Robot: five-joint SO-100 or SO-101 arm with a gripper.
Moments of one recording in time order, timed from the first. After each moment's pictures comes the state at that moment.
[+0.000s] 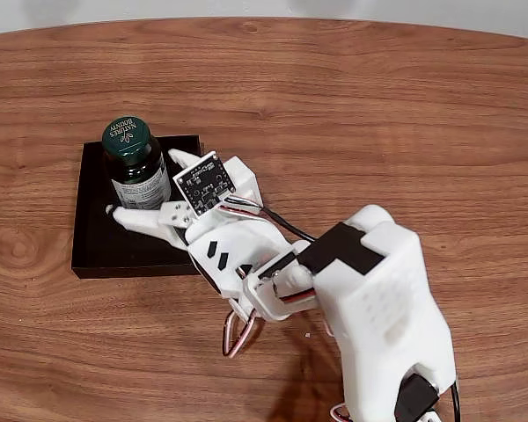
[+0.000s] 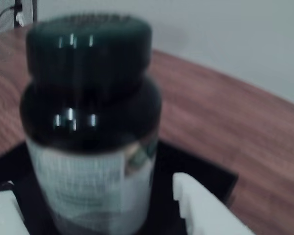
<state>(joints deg) -36.7 59.0 130.9 -66.1 184.0</state>
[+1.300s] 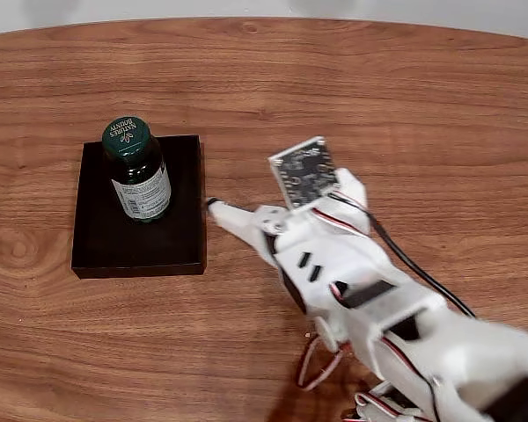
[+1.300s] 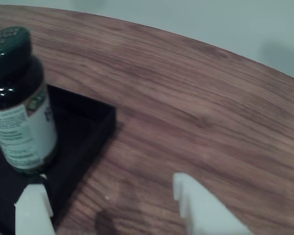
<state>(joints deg) -22.2 127.1 168.9 -25.8 184.7</state>
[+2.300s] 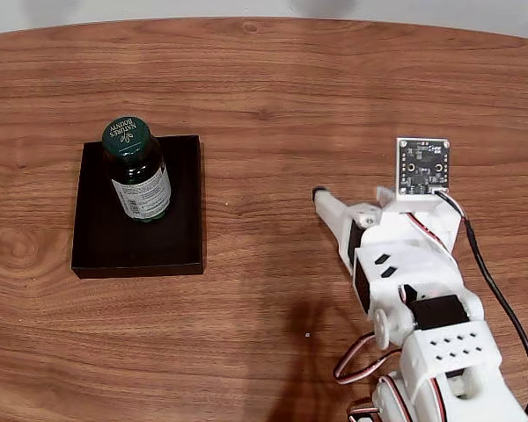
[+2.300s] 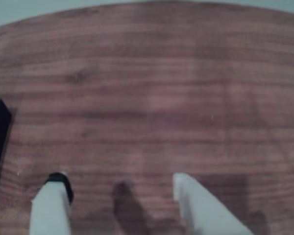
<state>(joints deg) -4.7 156.5 173.8 9.8 176.5</state>
